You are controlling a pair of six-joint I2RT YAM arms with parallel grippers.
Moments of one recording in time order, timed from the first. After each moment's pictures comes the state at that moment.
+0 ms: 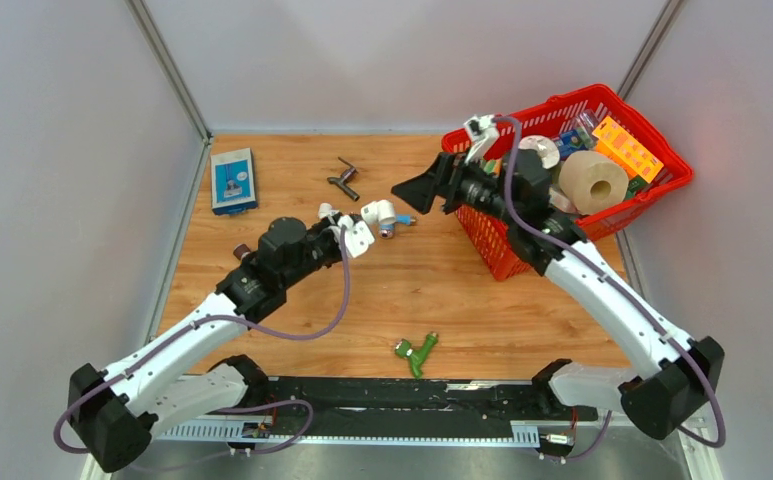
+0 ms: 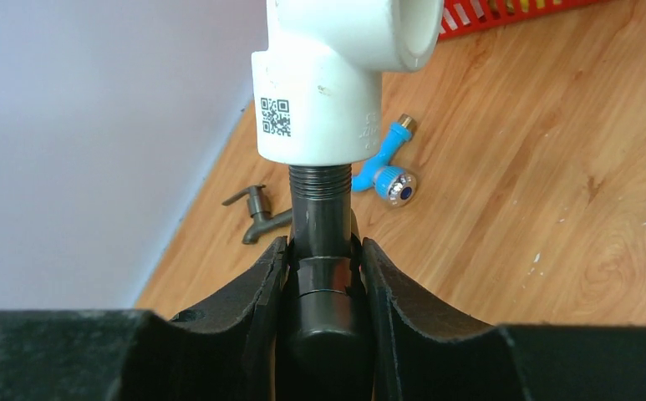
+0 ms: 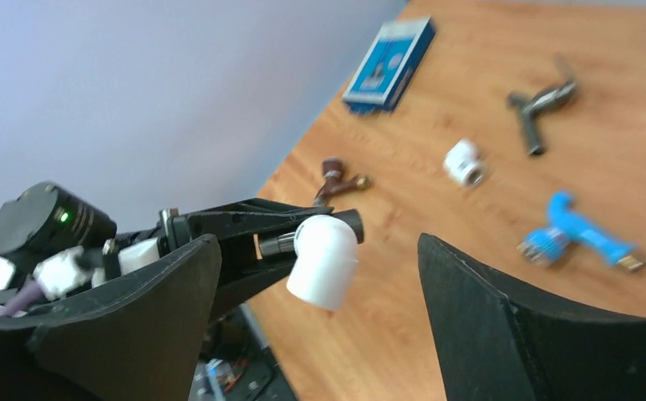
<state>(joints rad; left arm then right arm) -0.75 0.93 0.73 -0.04 -0.01 0.66 0.60 1.24 1.19 -0.05 -0.38 0.63</state>
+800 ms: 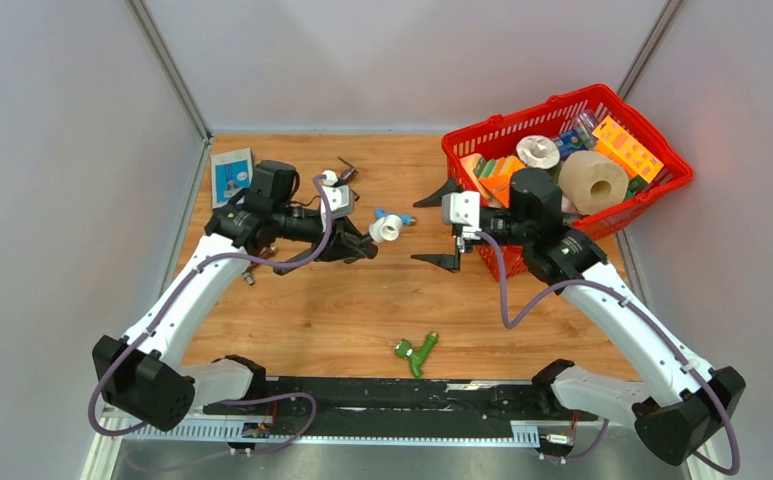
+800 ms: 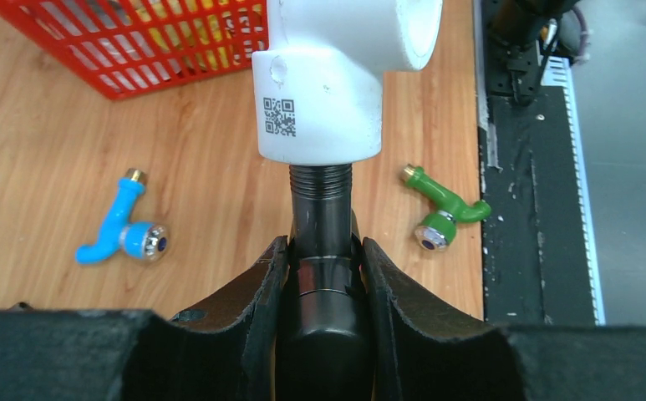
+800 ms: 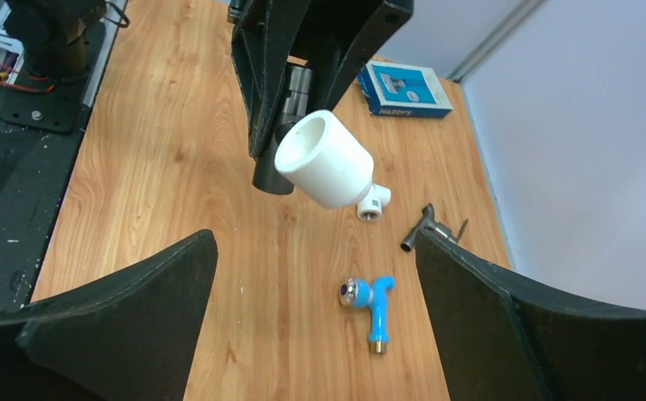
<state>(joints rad) -0.39 1.22 1.17 -0.65 0.98 0.59 0.56 1.06 1.11 -0.27 -0.83 -0.61</state>
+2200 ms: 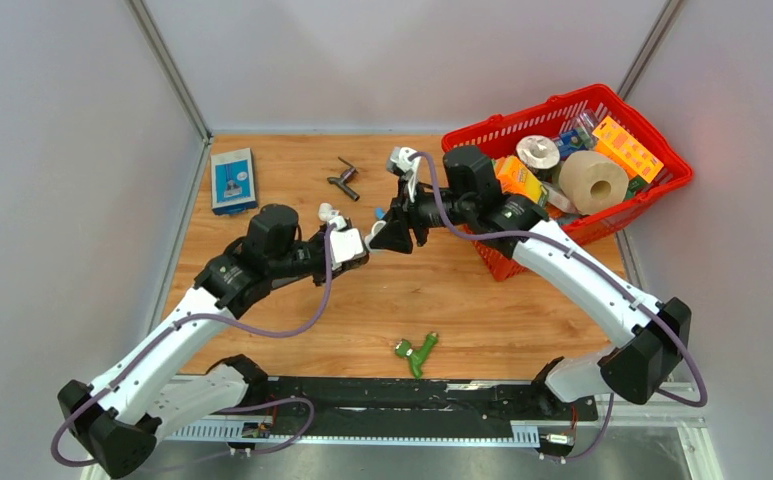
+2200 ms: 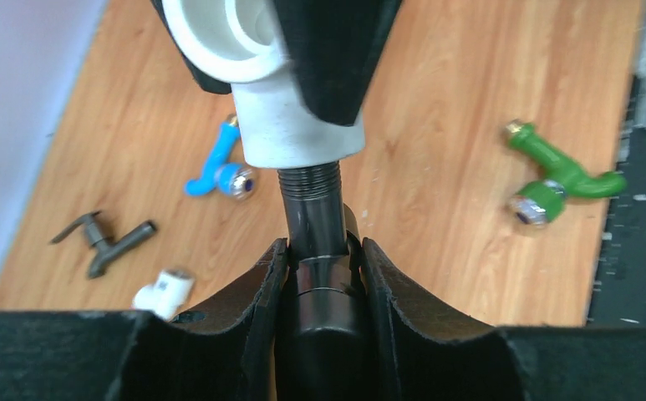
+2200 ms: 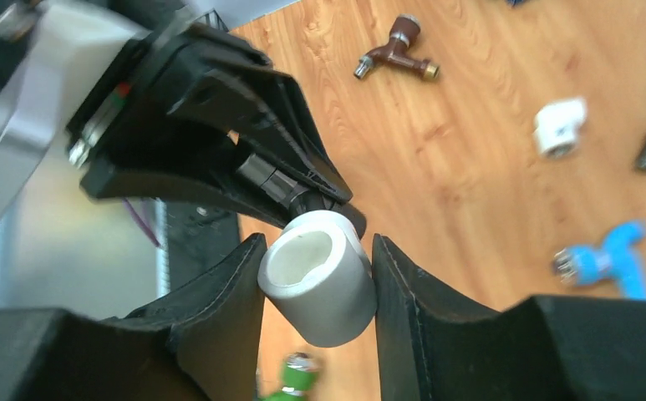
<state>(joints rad) -0.60 0.96 0.97 -0.53 0.53 0.57 0.70 1.40 1.39 -0.41 -0.73 -0.11</state>
